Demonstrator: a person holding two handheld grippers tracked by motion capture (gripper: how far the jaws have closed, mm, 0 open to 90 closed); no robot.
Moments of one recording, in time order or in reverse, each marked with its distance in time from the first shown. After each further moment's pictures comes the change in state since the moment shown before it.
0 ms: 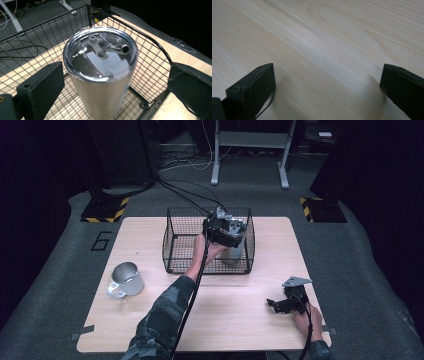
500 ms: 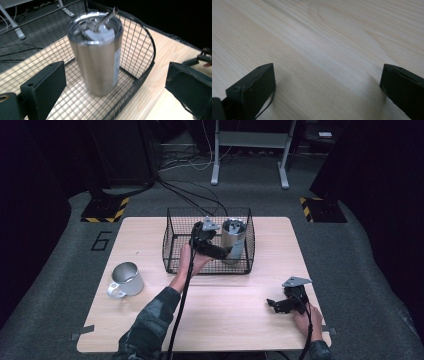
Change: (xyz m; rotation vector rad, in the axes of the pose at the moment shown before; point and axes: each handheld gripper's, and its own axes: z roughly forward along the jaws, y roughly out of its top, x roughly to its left) left arm -0.005 -0.033 -0.054 -0.021 -0.014 0.039; right arm 0.000 0.000 0.000 0.002 0.002 -0.008
